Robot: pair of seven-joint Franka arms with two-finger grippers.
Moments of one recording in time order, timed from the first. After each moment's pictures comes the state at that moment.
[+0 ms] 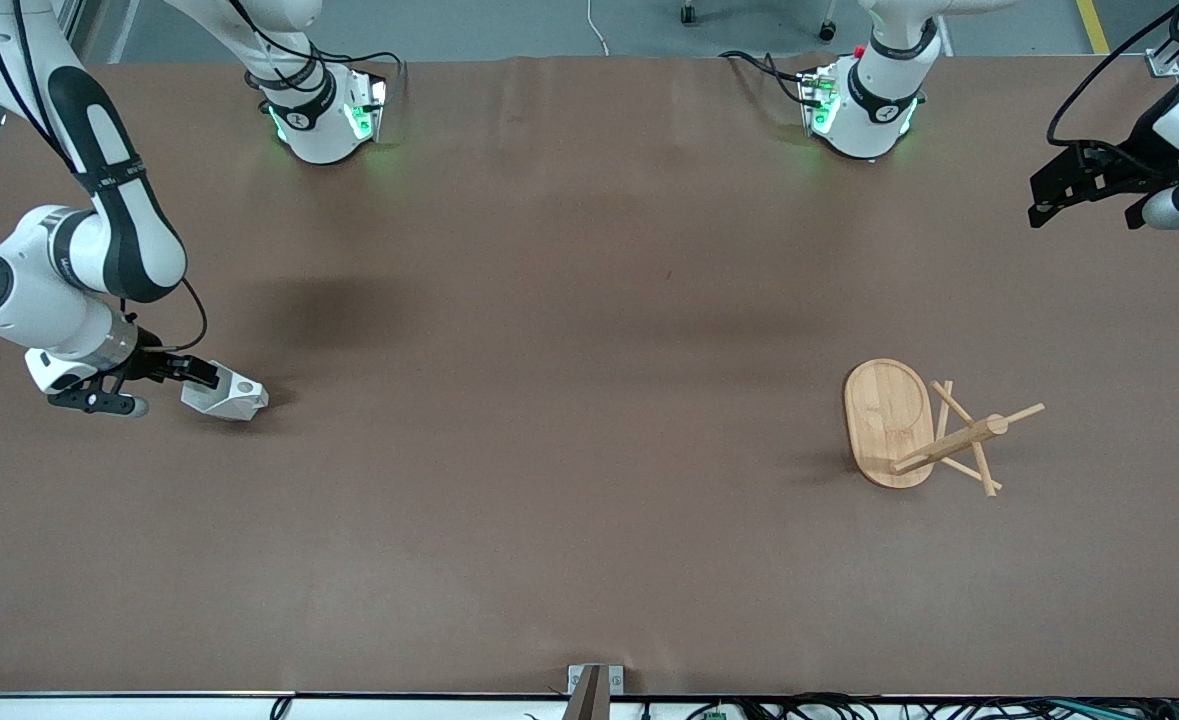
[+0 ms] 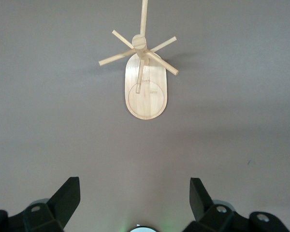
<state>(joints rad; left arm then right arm) 0.02 -0.07 -0.11 -1.56 0.01 1.48 -0.05 -0.27 0.31 0.04 -2.19 0.00 2.48 -0.09</state>
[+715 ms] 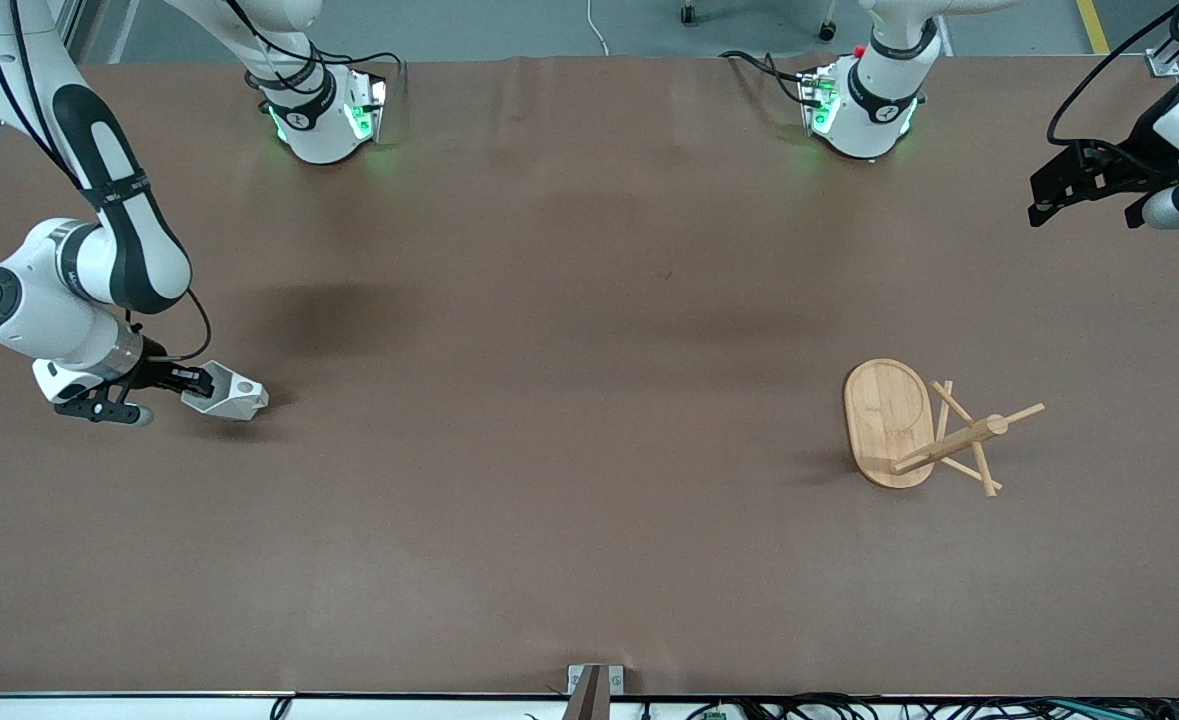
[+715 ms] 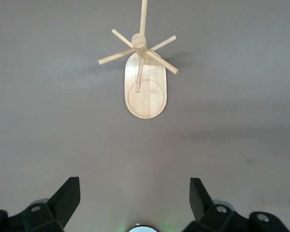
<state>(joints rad) 0.02 -0.08 -0.11 -1.56 0.00 1.48 -0.05 -0.27 0.35 0.04 -2.16 0.00 2.49 -0.08</state>
